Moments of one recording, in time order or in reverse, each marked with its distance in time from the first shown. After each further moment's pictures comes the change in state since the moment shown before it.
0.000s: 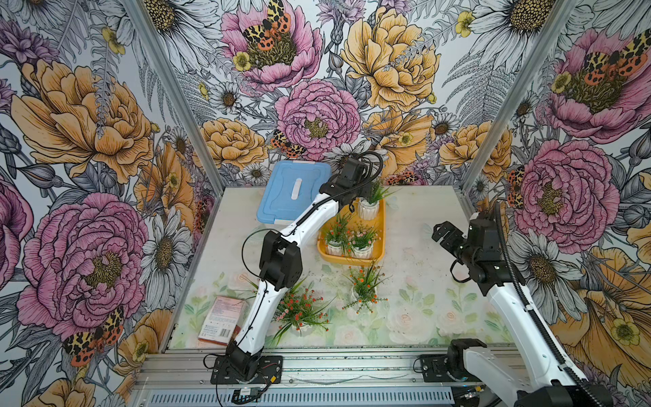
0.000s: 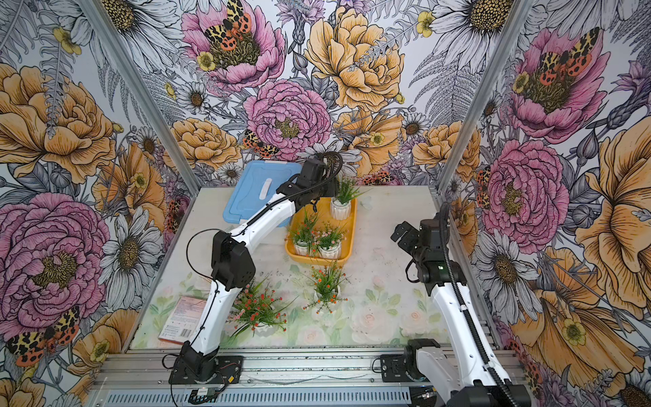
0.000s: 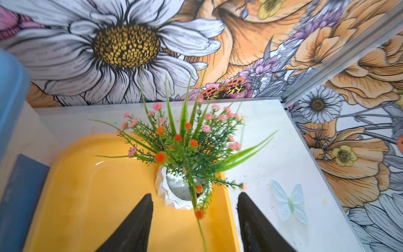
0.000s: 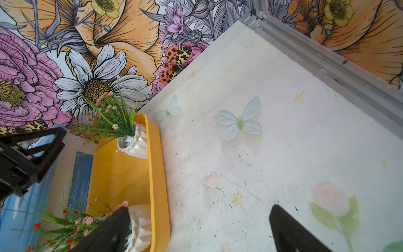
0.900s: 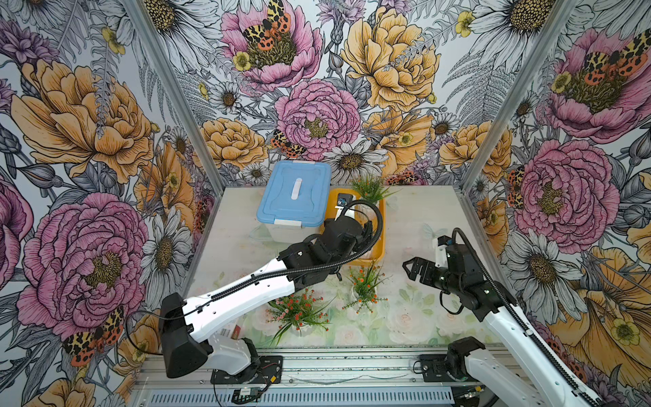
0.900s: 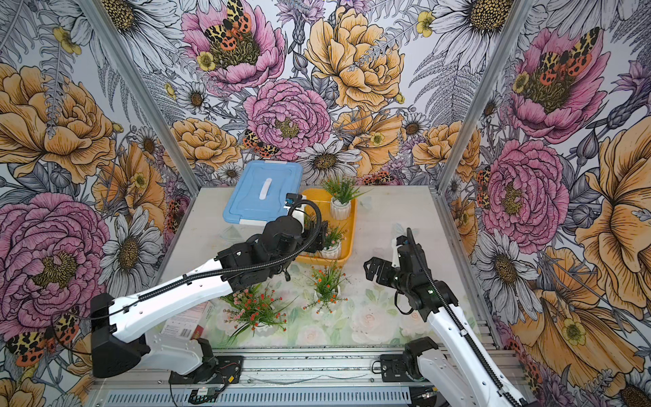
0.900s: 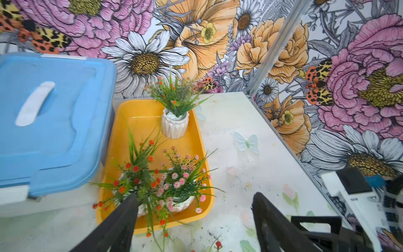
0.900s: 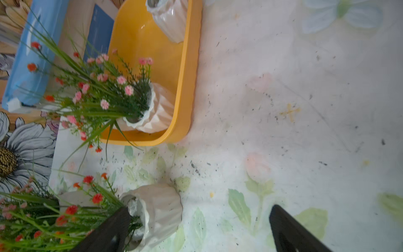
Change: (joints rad) left arm -0.419 -0.966 -1.026 0.162 -0.484 -0.042; right arm 0.299 -0.134 -0.179 -0.161 -0.175 -0.098
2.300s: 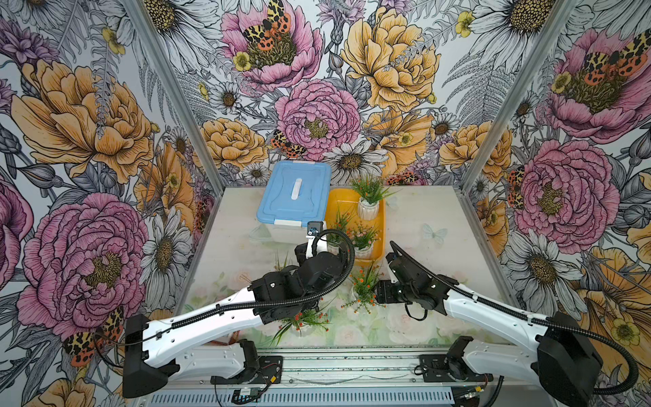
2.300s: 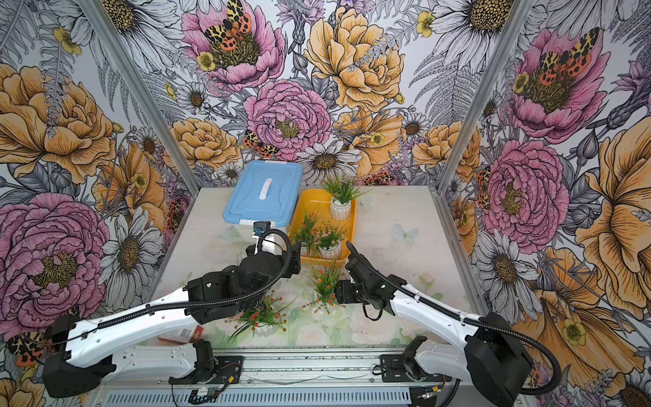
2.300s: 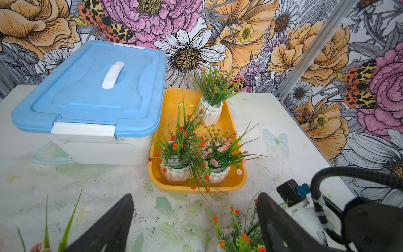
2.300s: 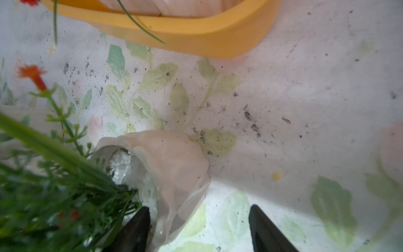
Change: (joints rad) left arm -0.125 -0.255 -0.251 -0.104 -0.250 -0.127; right arm 0.422 0.374 -0.023 0.195 0.087 0.074
